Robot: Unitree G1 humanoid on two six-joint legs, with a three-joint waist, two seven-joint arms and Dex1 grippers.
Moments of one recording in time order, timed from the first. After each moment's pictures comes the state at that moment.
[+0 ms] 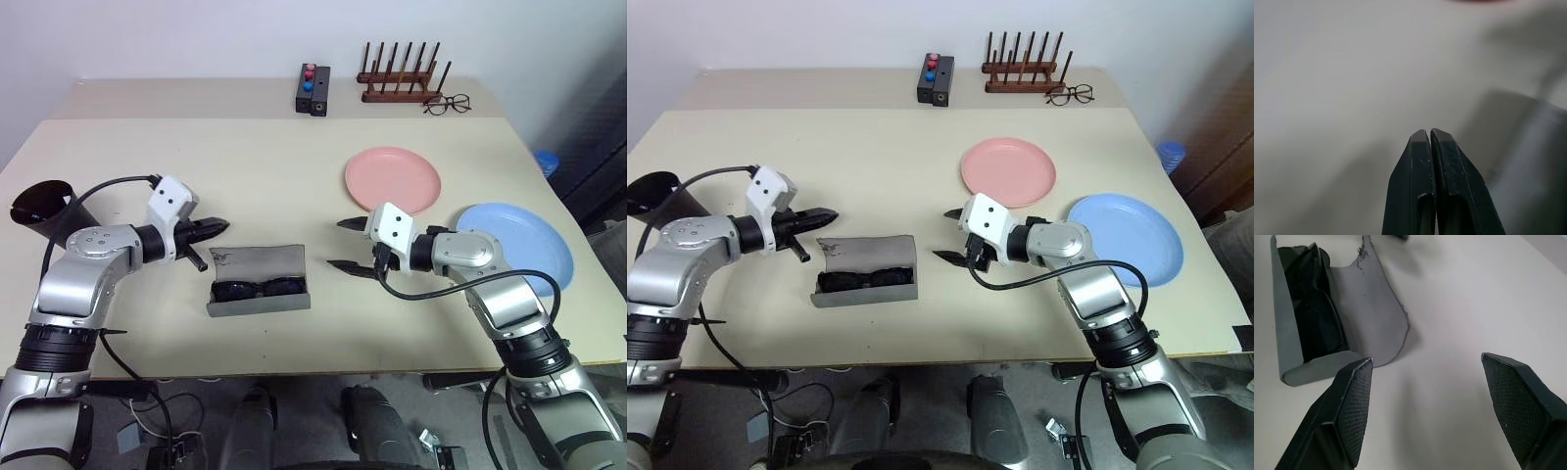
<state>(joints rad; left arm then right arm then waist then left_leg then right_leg) -0.43 0.81 0.00 -0.01 -0.38 0.57 -0.94 -0.49 -0.55 0.23 -0.19 0.14 0.36 0.92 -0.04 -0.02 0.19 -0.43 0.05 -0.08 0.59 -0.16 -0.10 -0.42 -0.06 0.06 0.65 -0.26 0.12</state>
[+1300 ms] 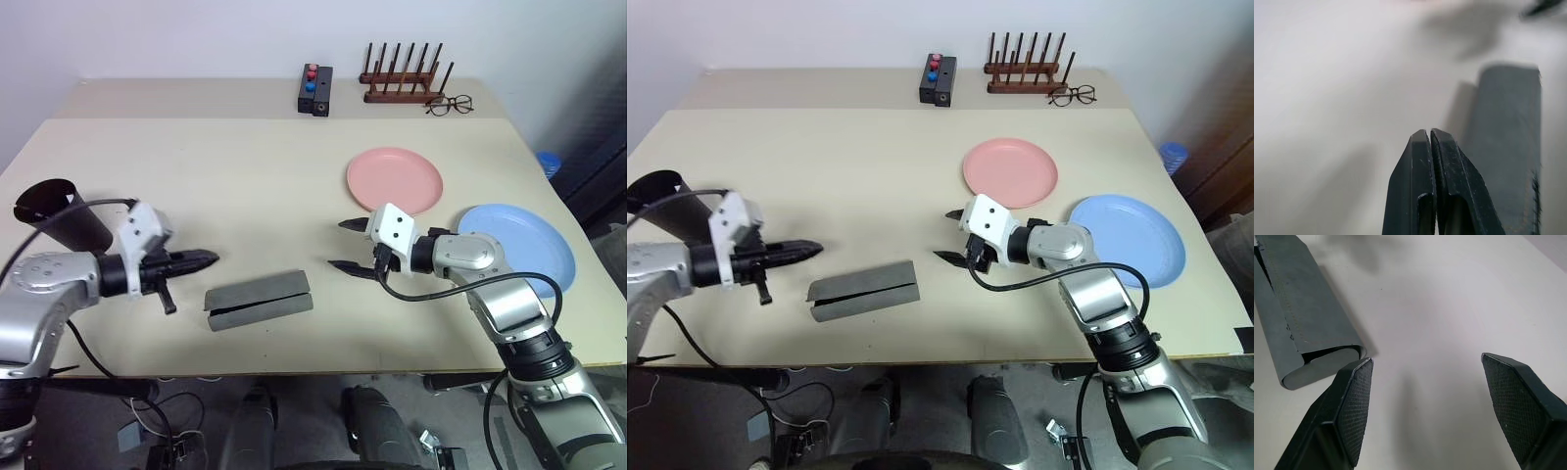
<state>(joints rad) -0.17 0.92 0.26 -0.25 -0.55 0.63 -1.02 -0.48 -0.55 0.23 -0.19 0.15 0.38 0.89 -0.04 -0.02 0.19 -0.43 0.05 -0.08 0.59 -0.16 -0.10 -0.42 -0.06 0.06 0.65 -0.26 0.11</state>
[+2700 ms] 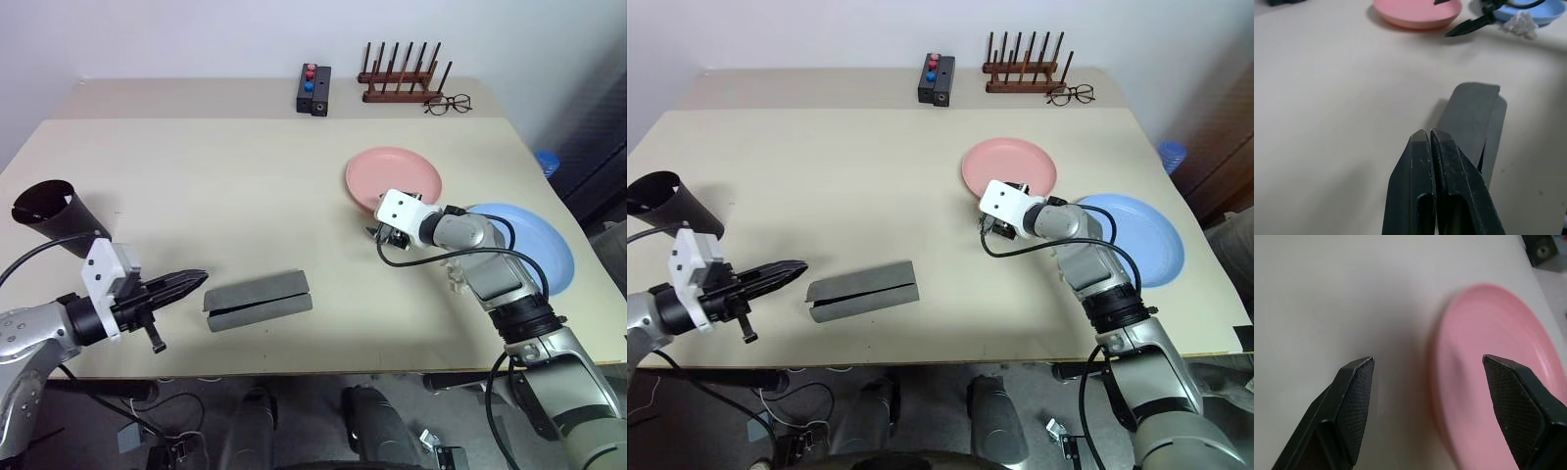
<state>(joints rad) 0.17 0.78 0.43 -0.51 -0.62 0.50 -0.95 -0.66 -0.57 0.27 0.26 -0.26 0.20 0.65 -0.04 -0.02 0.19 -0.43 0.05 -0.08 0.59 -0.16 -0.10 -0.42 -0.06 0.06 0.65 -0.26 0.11</state>
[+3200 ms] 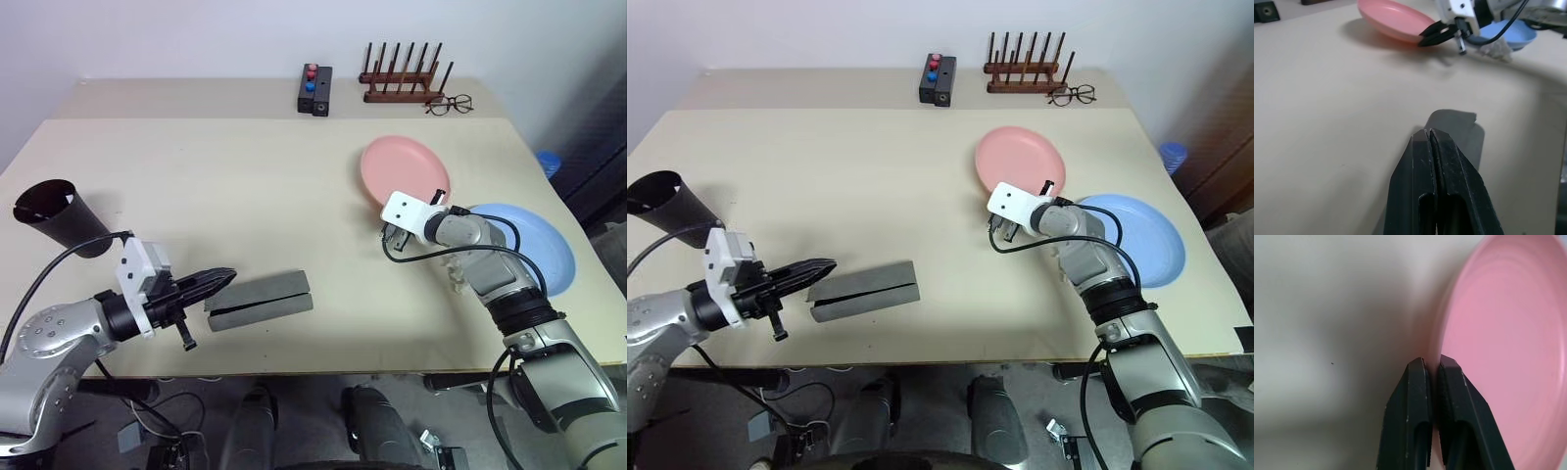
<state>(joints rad) 0.11 0.71 0.31 -0.53 -0.64 0.48 -0.90 -0.68 -0.57 0.28 0.38 -0.33 0.14 0.59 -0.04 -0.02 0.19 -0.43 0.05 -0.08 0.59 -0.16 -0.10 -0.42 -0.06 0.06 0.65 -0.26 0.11</state>
